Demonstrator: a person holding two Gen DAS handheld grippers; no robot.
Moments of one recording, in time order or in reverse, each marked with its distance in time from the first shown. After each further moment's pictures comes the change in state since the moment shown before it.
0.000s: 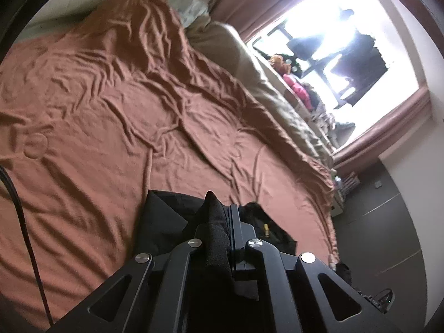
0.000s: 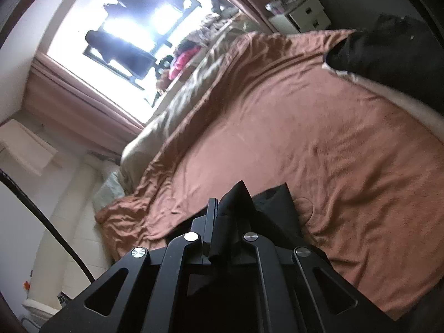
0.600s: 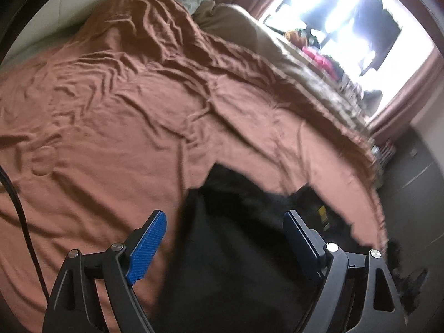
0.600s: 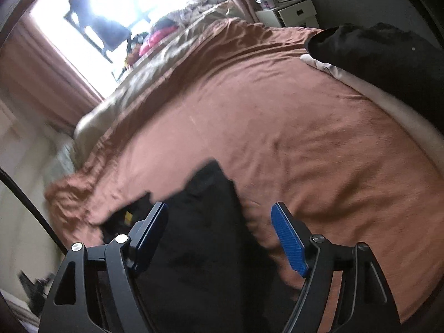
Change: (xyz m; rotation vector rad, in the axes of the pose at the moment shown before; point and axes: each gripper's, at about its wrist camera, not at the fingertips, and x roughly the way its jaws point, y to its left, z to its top) left arm 0.045 0.029 -0.010 0.168 0.078 0.212; right arm 0.036 0.016 0.015 -0.164 0.072 -0.262
